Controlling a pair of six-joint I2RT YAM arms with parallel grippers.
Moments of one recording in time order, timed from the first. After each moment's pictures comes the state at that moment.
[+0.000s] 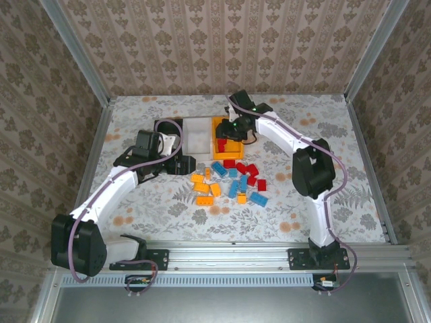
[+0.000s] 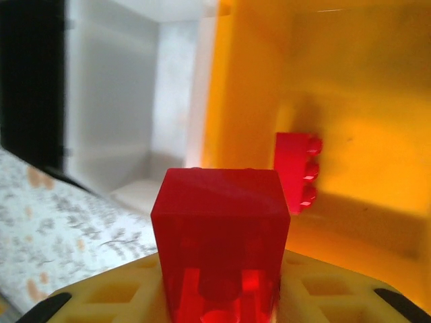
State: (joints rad) left arm -0.34 1.24 0.90 -0.55 0.42 -0.20; right arm 0.46 2.15 1.90 -0.78 -0.32 0.50
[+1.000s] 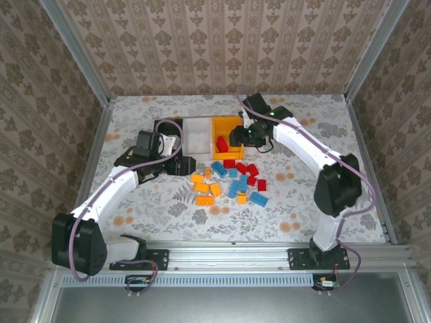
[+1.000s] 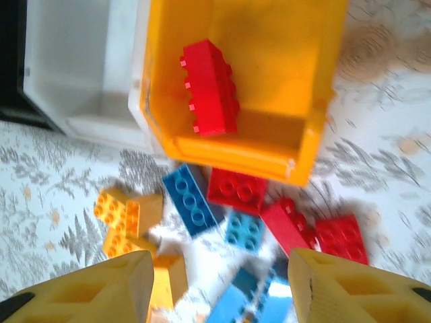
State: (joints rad) left arm -0.34 1.25 0.89 -0.55 0.42 -0.20; right arm 0.46 1.80 1.62 -0.90 -0.17 0.41
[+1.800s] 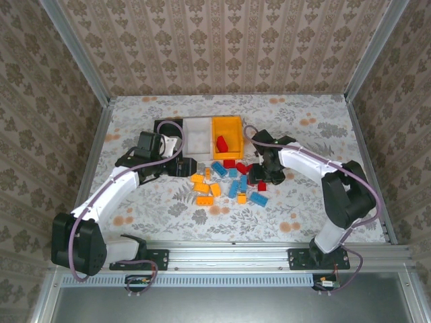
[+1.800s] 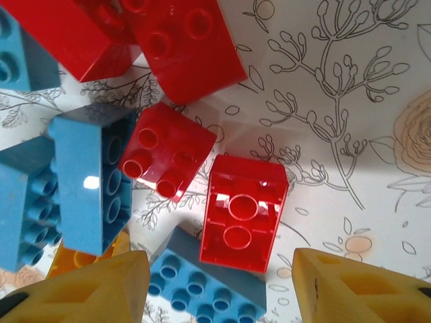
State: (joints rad) left arm -0.35 1.25 0.88 -0.55 0.42 -0.20; right arm 0.47 1.70 1.16 -0.89 -0.07 0.42
